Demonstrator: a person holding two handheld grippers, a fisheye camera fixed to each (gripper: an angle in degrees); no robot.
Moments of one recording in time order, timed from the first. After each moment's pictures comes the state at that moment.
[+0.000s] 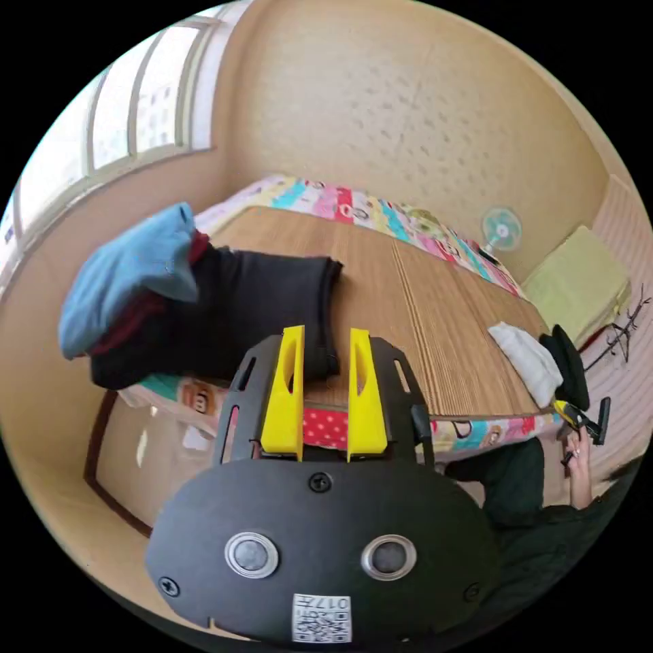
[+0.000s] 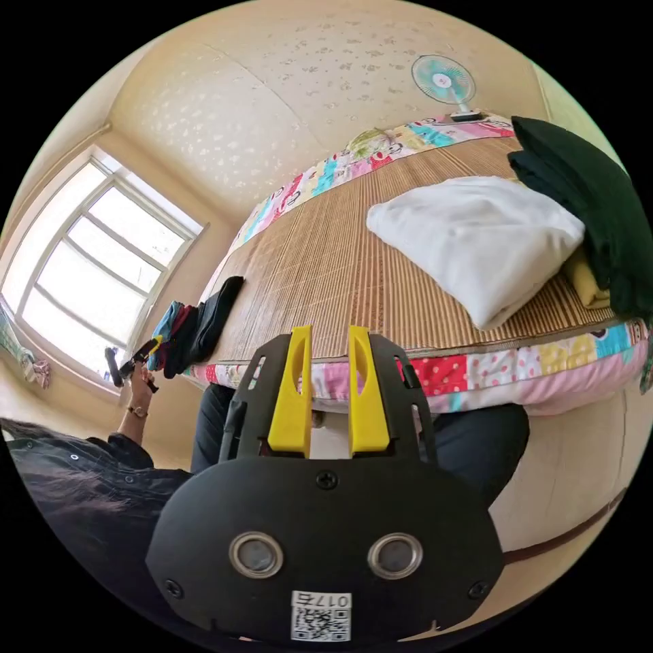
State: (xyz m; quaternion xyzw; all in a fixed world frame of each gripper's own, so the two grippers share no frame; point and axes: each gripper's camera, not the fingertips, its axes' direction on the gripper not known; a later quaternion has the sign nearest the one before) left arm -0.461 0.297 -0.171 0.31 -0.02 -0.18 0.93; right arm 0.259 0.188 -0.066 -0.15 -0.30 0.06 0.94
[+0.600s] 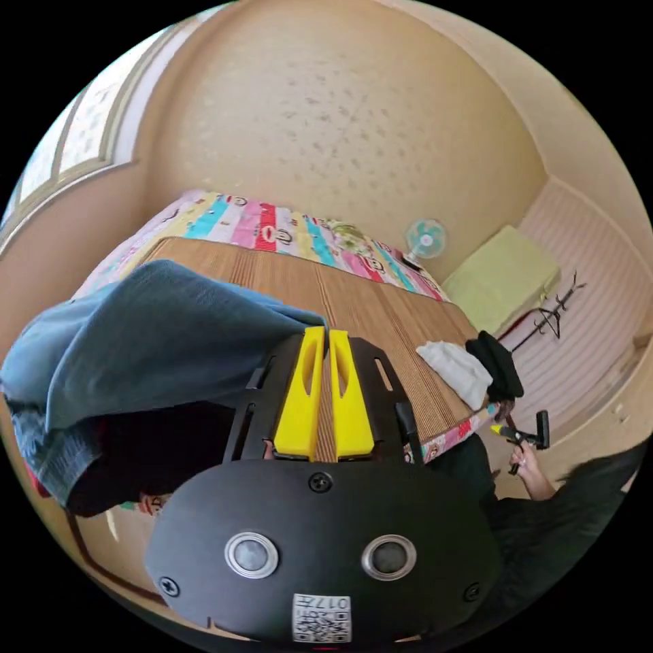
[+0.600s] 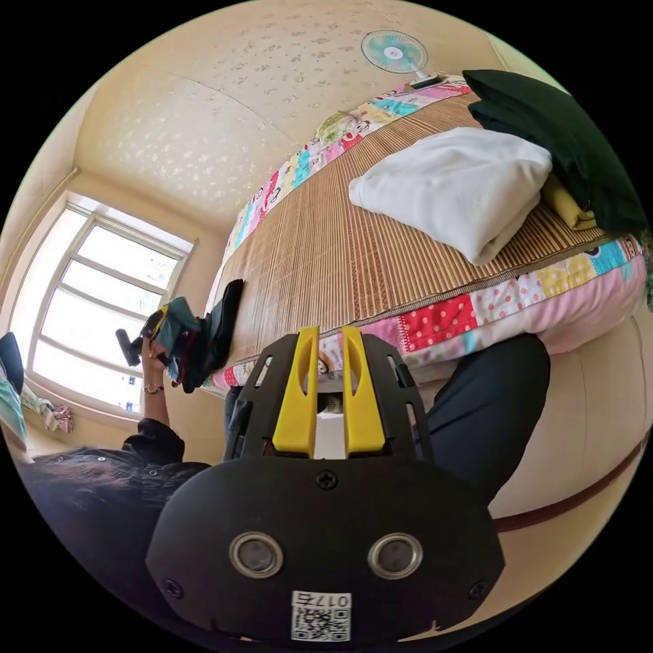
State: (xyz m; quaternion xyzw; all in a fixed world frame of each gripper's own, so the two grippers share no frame) left arm -0.318 0.159 -0.215 0.30 0.20 0.02 0.93; right arm 0.278 0.269 -0.070 -0.18 -0.31 0.16 0.92
